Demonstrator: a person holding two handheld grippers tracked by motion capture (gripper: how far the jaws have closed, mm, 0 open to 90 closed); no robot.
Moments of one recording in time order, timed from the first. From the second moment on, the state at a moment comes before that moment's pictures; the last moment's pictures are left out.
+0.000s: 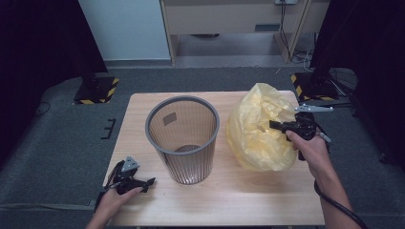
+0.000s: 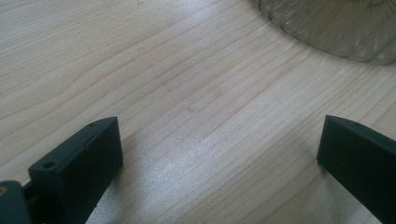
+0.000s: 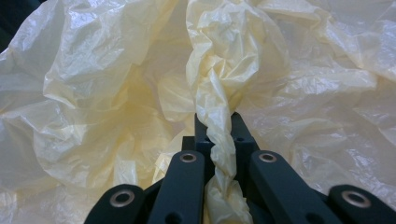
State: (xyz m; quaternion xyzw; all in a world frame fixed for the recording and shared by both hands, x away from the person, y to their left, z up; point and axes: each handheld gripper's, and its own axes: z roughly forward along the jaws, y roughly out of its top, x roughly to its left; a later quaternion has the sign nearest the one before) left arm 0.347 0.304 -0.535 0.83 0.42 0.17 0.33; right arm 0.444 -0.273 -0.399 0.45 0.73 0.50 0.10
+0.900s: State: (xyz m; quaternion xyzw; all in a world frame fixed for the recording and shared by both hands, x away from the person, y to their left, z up) left arm 0.348 0.304 -0.535 0.83 0.42 0.17 0.33; right arm 0.428 -0.276 -0.351 0.41 0.73 0.54 0.11
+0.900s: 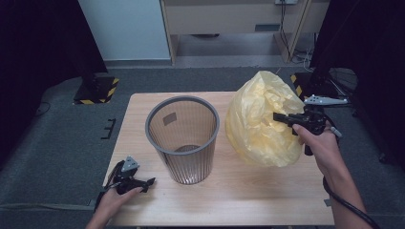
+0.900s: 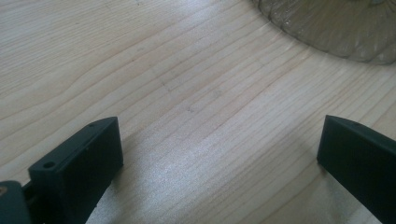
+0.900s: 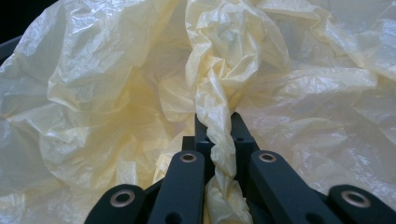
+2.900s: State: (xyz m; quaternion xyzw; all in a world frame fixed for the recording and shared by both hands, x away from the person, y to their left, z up) left arm 0.348 0.304 -0.535 0.83 0.42 0.17 0.33; right arm 0.412 -0.188 -0.279 0.28 0.75 0.60 0.03
